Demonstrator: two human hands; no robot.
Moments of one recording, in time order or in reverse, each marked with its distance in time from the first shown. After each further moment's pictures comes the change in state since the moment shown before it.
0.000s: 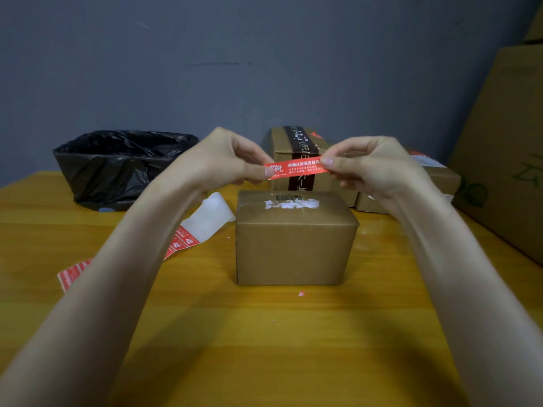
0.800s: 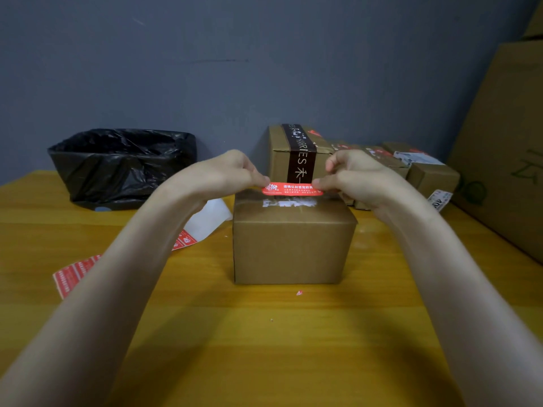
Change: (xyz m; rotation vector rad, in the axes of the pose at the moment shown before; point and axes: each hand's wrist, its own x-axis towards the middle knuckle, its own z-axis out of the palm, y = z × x) left_hand 0.004 -0.003 0.012 0.232 -0.176 -0.160; right_hand 0.008 0.014 0.009 -0.304 -0.093 0.125
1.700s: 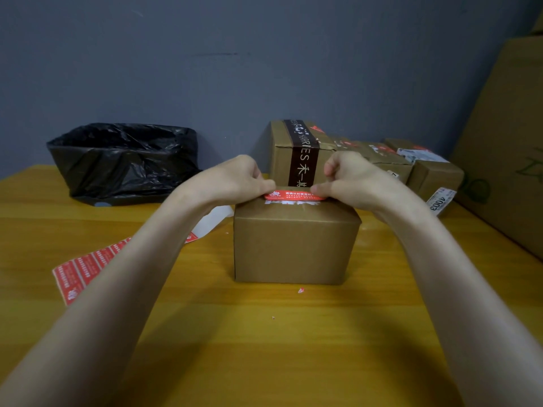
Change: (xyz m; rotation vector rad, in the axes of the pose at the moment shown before) left_hand 0.014 -0.007 0.013 0.118 0.015 0.002; right_hand 0.001 0.000 0.005 -0.322 -0.009 -0.046
